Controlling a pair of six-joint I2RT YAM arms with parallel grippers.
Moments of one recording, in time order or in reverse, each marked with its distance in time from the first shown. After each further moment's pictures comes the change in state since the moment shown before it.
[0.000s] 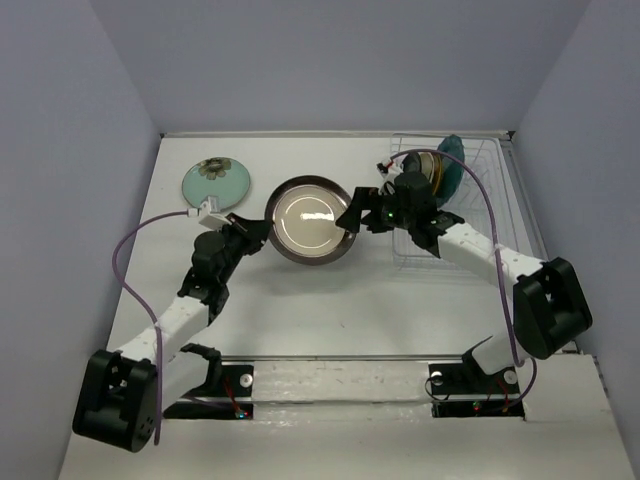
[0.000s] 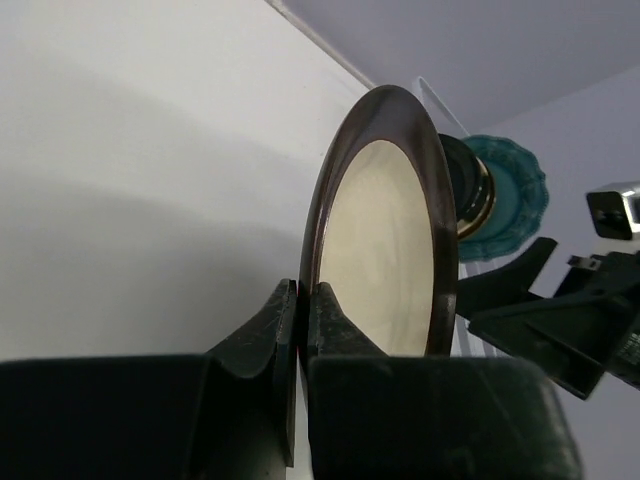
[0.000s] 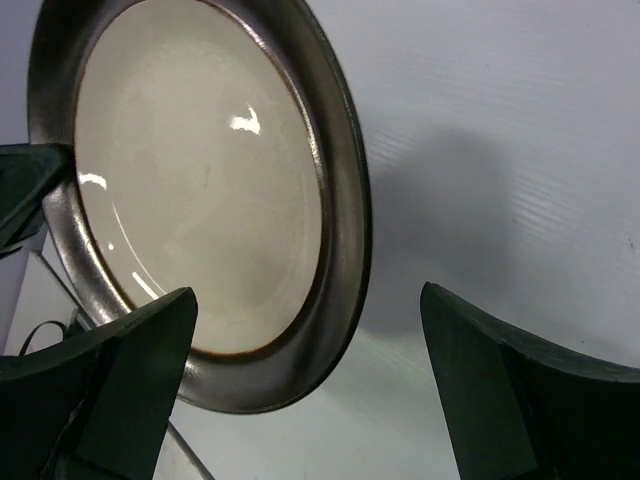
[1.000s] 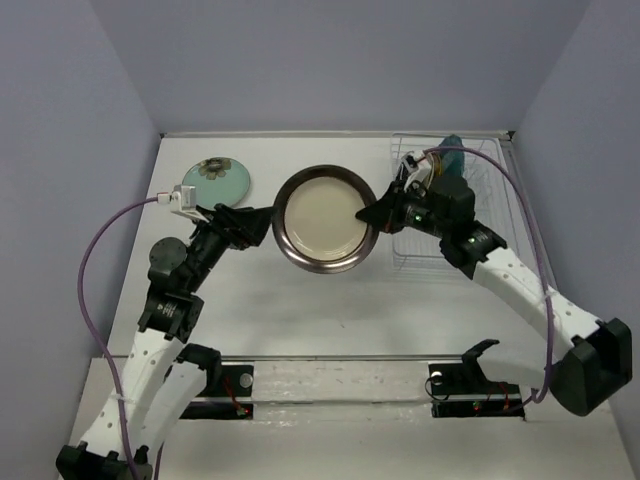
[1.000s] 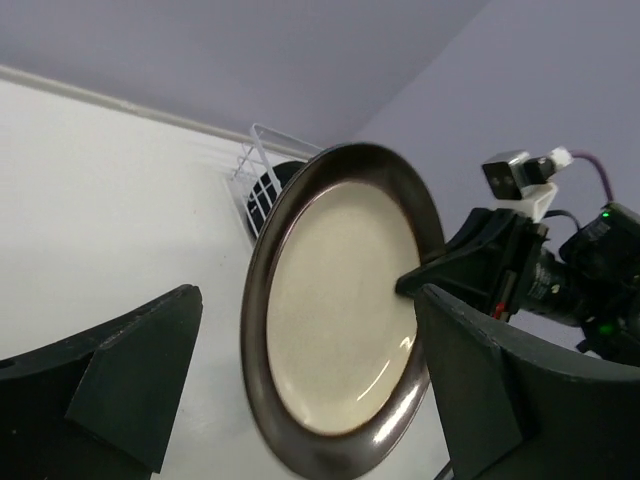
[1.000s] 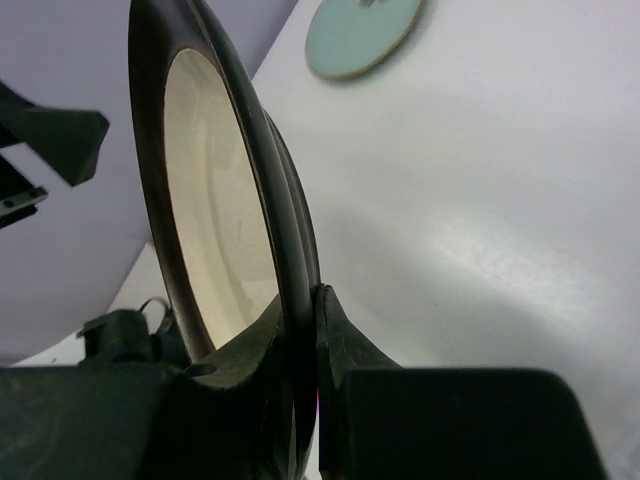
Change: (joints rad) left arm 0.005 -0.406 0.225 -0.370 0.190 0.112; right arm -0.002 -0.283 -0.073 0.040 -0.122 0.087
